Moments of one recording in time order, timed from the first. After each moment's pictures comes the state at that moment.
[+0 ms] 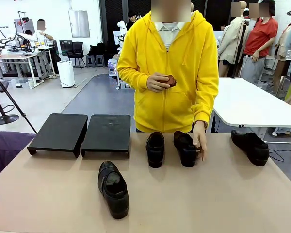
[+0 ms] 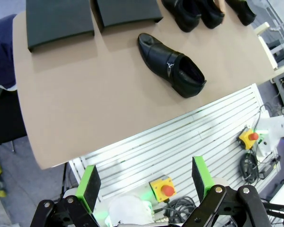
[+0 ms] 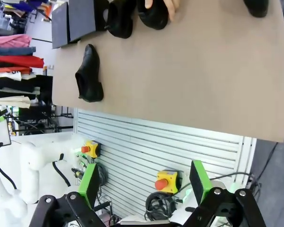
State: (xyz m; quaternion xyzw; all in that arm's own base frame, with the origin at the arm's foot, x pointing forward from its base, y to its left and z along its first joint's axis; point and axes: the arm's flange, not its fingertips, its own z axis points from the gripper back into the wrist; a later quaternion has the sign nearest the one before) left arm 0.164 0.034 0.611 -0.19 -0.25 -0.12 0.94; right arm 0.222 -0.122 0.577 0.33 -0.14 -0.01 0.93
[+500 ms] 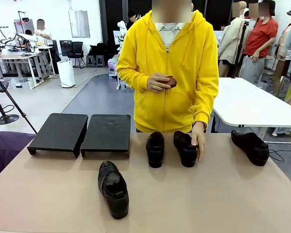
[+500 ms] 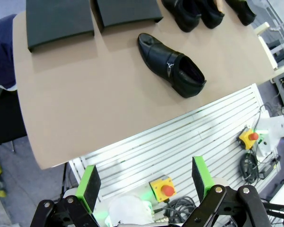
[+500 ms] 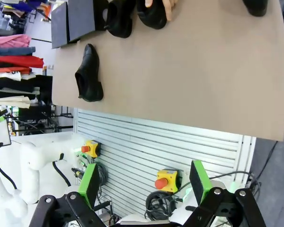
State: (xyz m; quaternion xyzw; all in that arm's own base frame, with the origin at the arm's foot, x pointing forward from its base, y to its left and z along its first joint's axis) left arm 0.164 0.034 0.611 -0.19 -0.25 -0.12 0.94; right arm 0.221 -0.123 0.579 0.33 -0.14 -0.01 0.93
